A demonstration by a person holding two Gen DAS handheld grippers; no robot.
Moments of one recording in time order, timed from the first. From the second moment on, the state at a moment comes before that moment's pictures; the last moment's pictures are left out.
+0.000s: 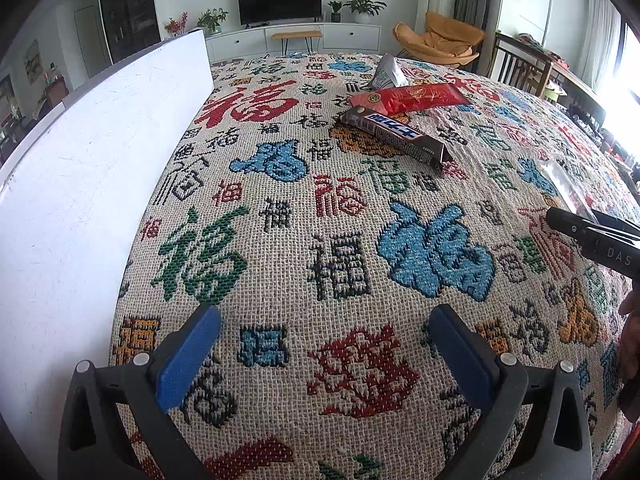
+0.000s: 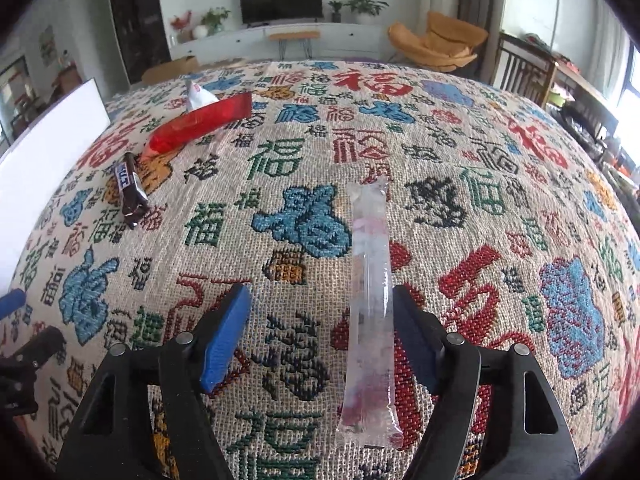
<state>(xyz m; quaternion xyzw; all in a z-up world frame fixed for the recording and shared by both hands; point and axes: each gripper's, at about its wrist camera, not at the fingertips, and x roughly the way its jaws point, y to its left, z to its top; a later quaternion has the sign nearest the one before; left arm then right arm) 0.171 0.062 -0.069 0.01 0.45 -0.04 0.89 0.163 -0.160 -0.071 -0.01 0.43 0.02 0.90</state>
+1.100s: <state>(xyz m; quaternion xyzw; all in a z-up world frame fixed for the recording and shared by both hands) 0.167 0.064 -0.069 0.02 0.47 -0.06 0.88 0.162 -0.154 -0.074 -0.02 0.43 0.03 0.90</state>
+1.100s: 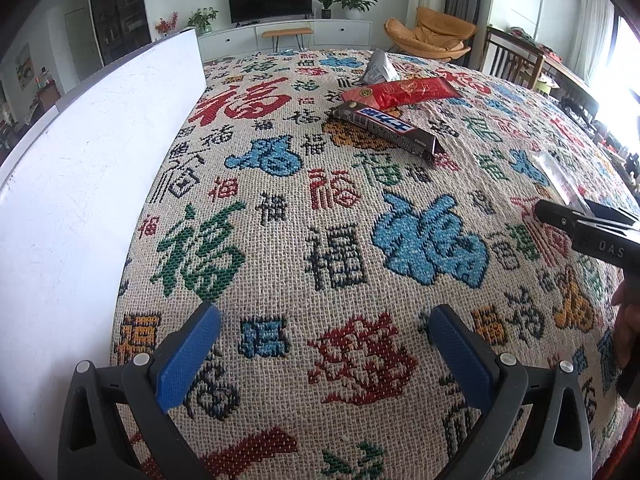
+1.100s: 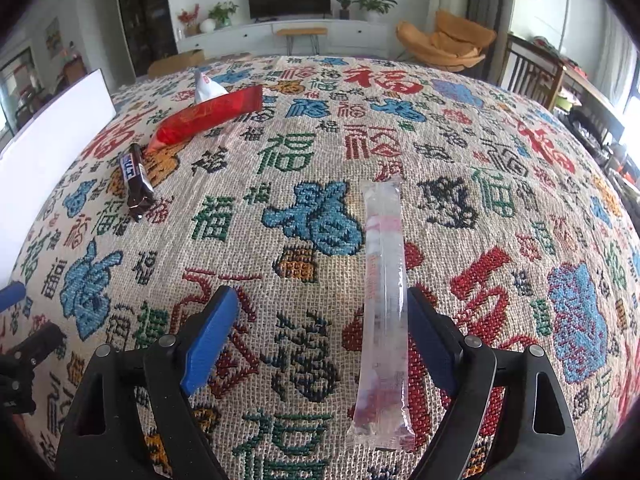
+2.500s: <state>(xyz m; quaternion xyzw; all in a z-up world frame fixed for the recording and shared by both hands) 0.153 -0.002 -0.051 0.07 0.47 -0.13 0.87 0.162 -0.152 -0.075 -0.02 0.43 0.03 0.90</state>
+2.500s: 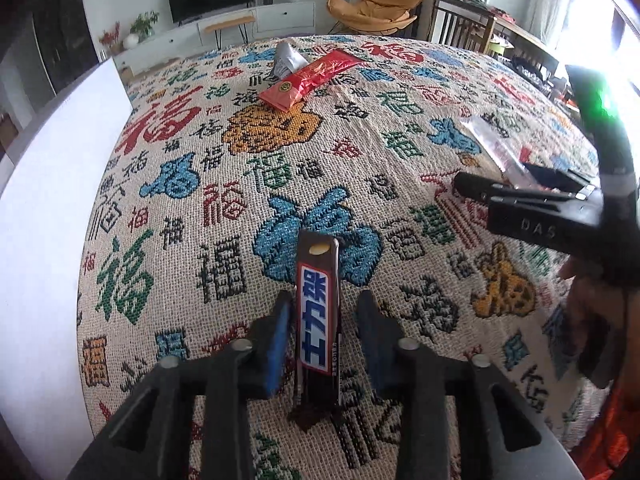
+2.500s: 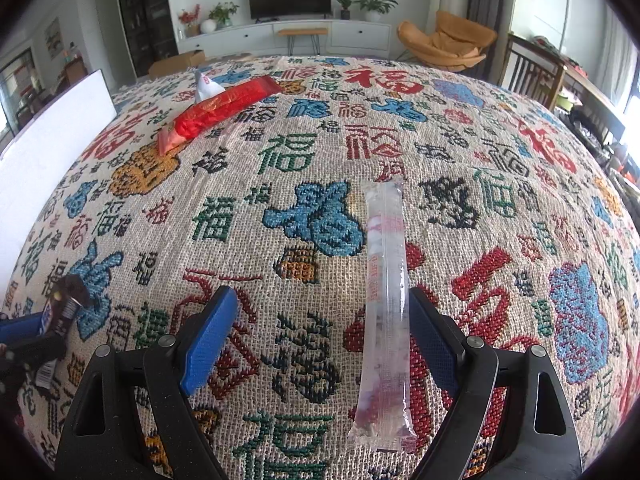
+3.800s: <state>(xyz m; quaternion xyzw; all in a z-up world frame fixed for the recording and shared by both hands) 0.165 0.027 -0.068 0.03 0.46 -0.07 0.89 0.161 -0.153 -0.074 -0.02 0.44 0.03 0.90</state>
